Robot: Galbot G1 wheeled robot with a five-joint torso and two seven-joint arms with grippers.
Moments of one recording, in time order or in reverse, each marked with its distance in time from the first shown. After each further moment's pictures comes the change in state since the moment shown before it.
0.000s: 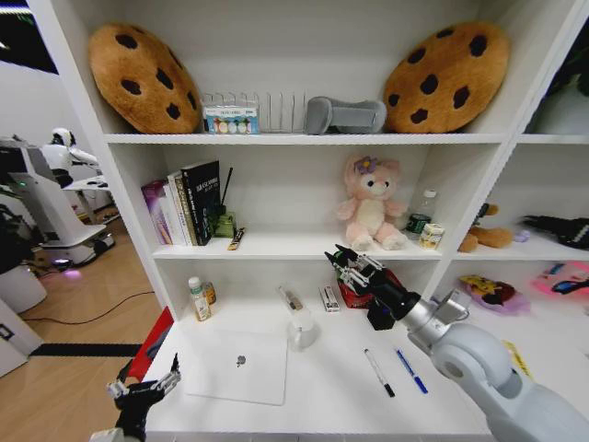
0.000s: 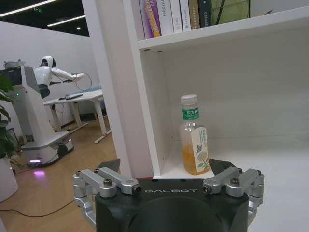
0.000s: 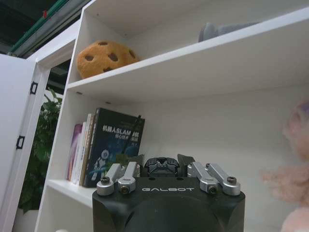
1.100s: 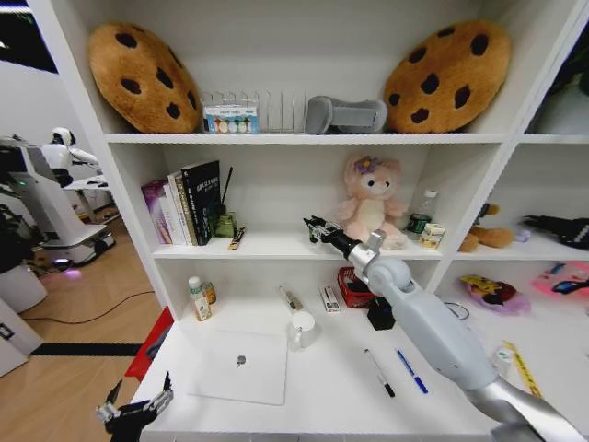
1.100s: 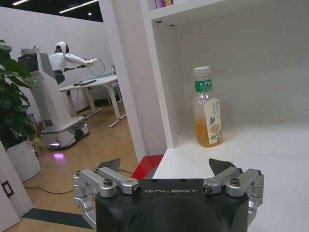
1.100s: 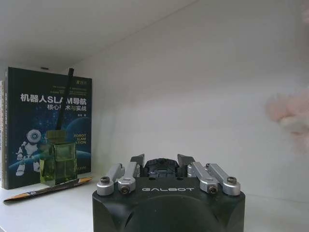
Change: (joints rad) left arm 0.041 -0.102 0.007 0.048 0.082 -0.033 0.006; right arm 0.707 0.271 -0.535 -0.663 -0.008 -0.083 0.033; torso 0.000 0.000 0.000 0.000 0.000
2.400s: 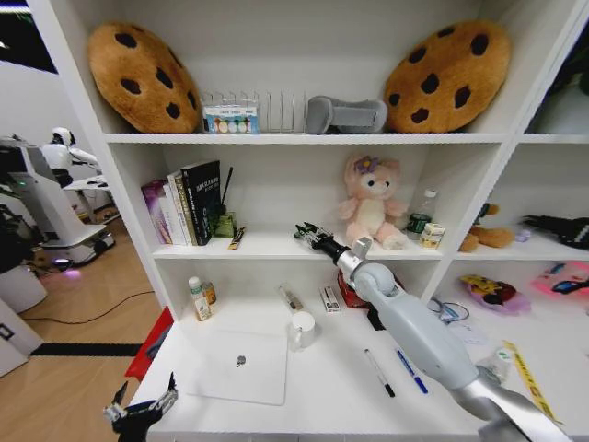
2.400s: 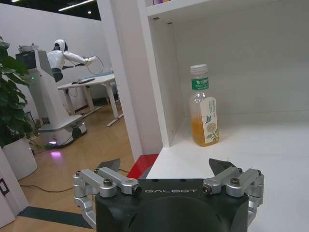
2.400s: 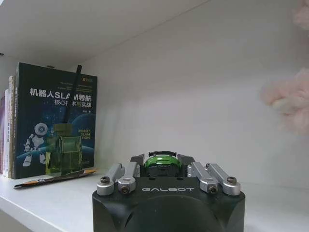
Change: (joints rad) left arm -0.025 -0.008 0.021 0.019 0.007 0.002 -0.001; right arm -0.103 -0.027 0.027 0.068 -0.037 0.063 0.012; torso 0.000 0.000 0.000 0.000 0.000
